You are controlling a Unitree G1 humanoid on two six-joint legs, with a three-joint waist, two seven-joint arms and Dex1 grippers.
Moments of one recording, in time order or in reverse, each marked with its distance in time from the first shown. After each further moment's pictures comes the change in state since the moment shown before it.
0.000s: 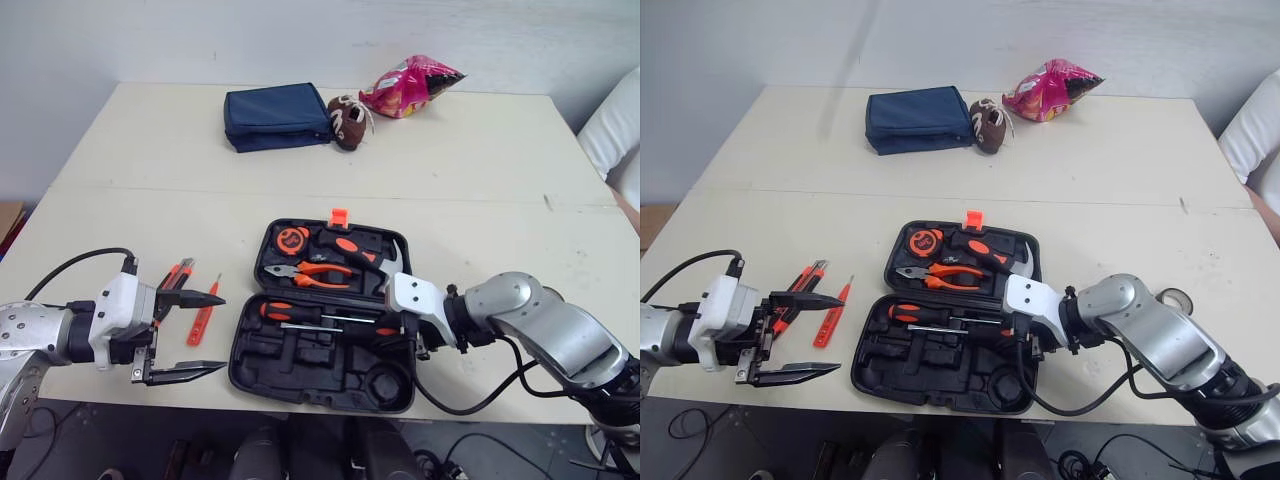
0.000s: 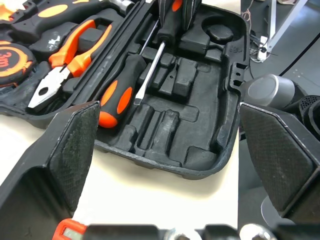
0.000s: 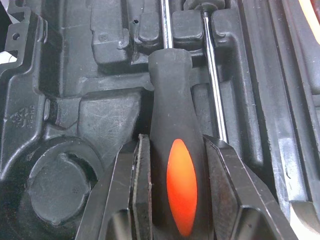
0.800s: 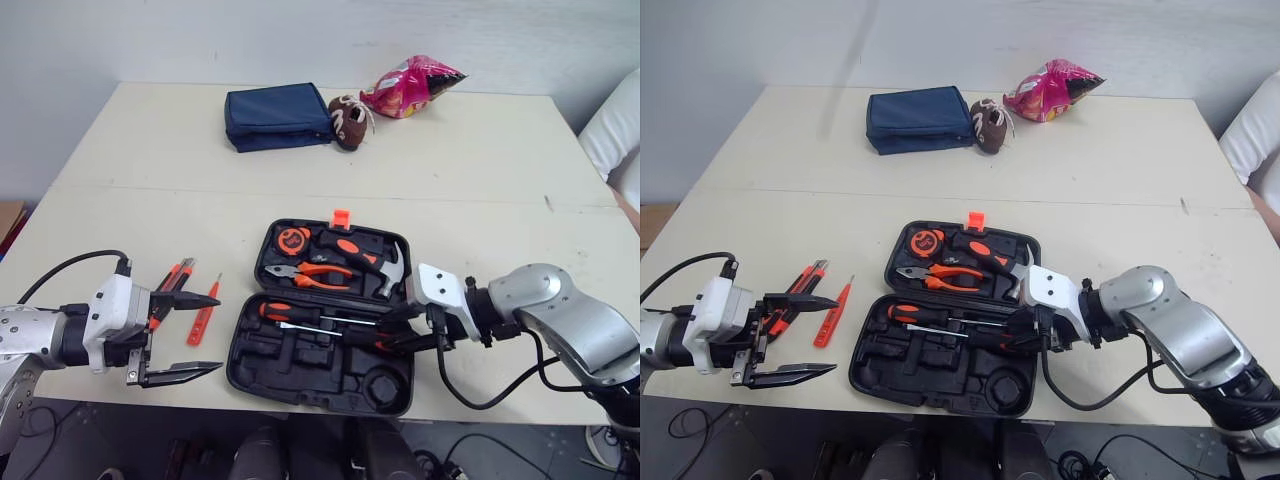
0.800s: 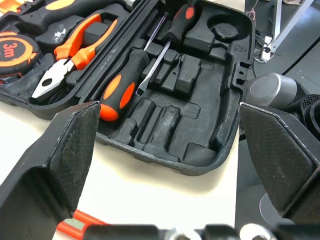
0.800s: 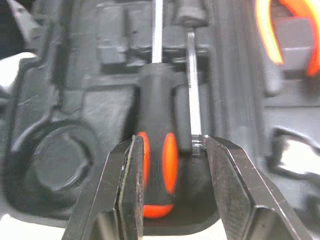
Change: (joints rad) left arm 0.030 0.000 0.019 0.001 0.000 0.003 0.000; right arm 0.085 -0.012 -0.159 0.049 0.098 -0.141 0.145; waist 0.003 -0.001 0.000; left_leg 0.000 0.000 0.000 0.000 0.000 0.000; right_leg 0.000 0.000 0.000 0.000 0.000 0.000
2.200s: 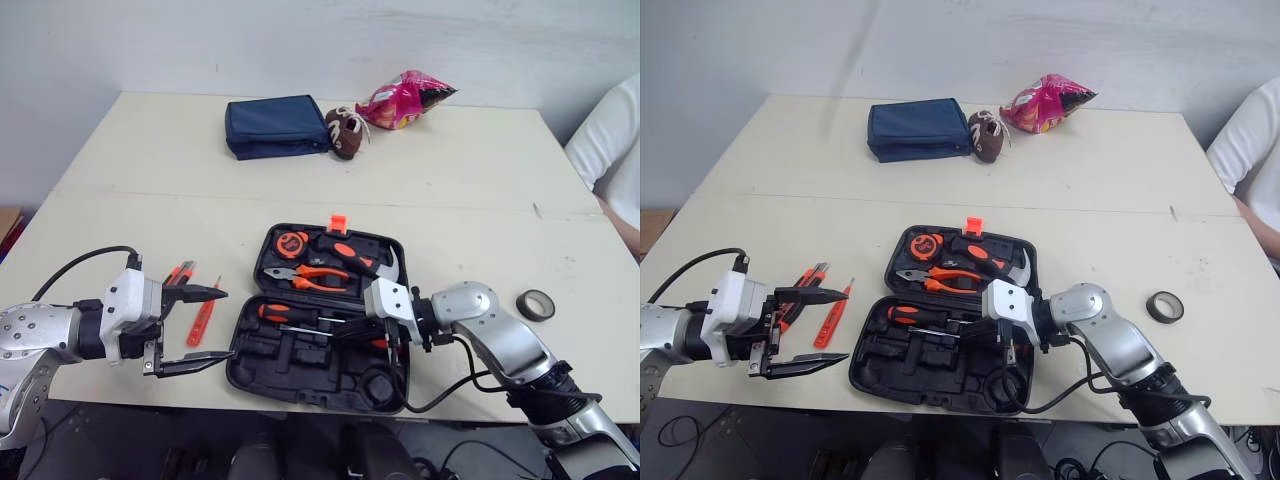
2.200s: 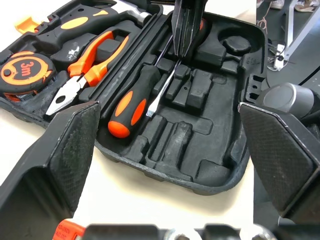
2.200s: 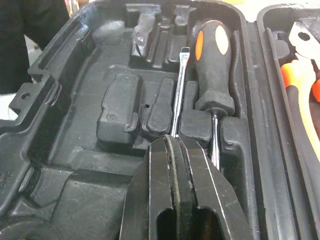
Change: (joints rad) left arm -0.050 -0.051 -0.049 0.010 0.038 -0.007 0.084; right arm 0.018 0.331 0.083 0.267 -0.163 -0.384 -0.008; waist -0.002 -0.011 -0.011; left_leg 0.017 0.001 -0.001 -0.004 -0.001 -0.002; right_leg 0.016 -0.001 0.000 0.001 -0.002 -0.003
